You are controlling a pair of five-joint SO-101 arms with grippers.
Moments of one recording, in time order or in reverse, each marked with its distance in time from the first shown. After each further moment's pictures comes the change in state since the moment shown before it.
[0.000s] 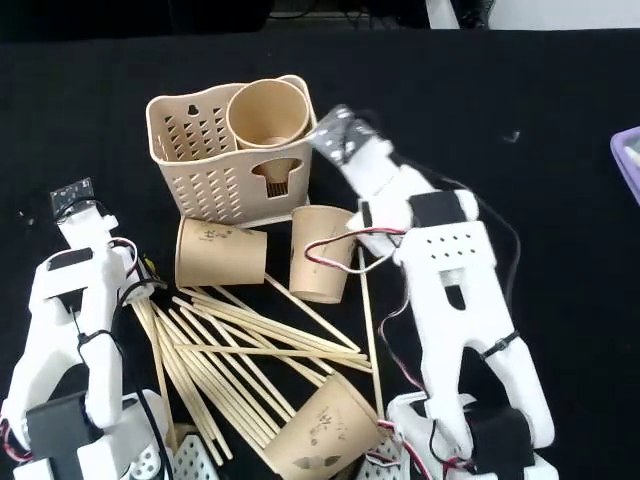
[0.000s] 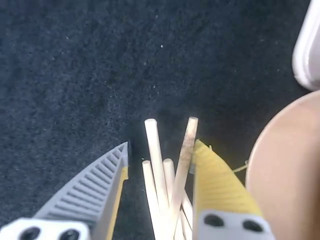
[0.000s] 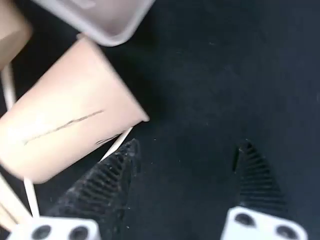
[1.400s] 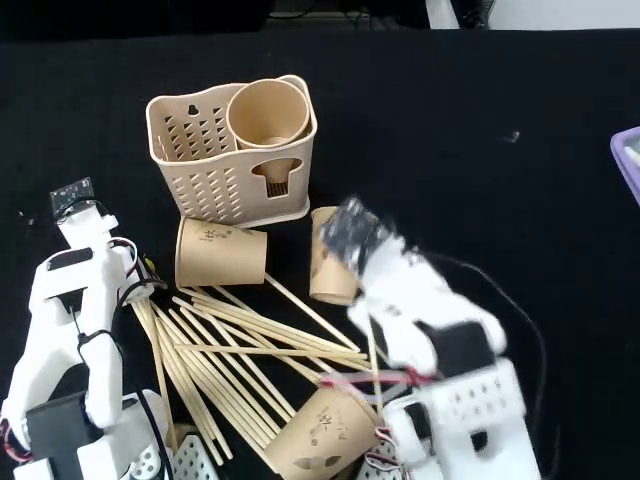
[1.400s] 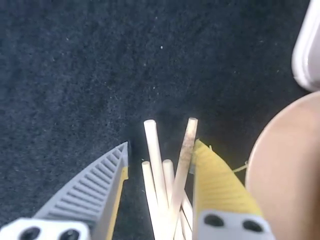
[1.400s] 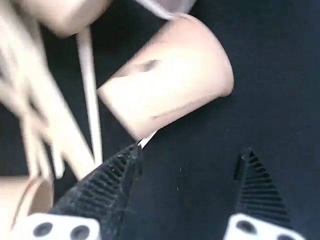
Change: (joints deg) left arm 0.0 0.0 0.0 -0.2 0.0; right arm -9.3 -46.5 23.3 20.9 -0.4
